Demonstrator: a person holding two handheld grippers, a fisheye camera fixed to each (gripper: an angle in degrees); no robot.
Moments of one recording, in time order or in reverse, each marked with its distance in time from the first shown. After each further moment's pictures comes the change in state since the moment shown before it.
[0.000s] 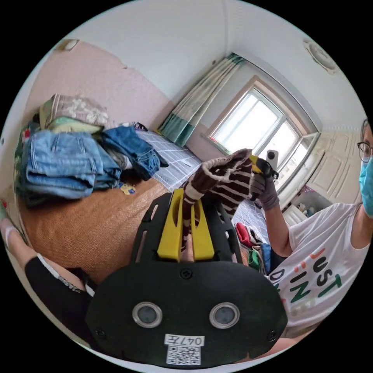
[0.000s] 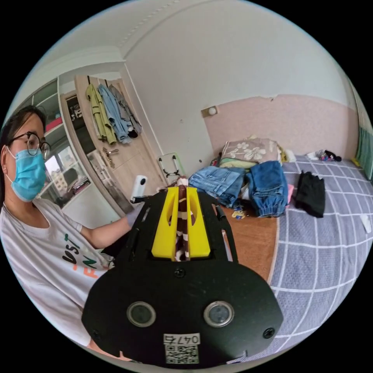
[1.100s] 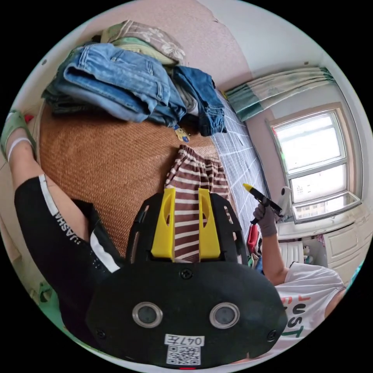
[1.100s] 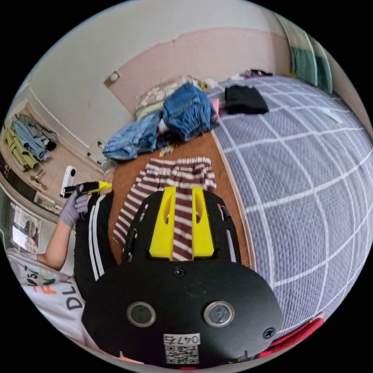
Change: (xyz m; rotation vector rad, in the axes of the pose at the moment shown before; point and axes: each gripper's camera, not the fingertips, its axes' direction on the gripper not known) left arm -0.155 0.003 0.185 -0.327 -0.179 -0.527; right arm 0.121 0.169 0.031 -0.288 0.331 0.498
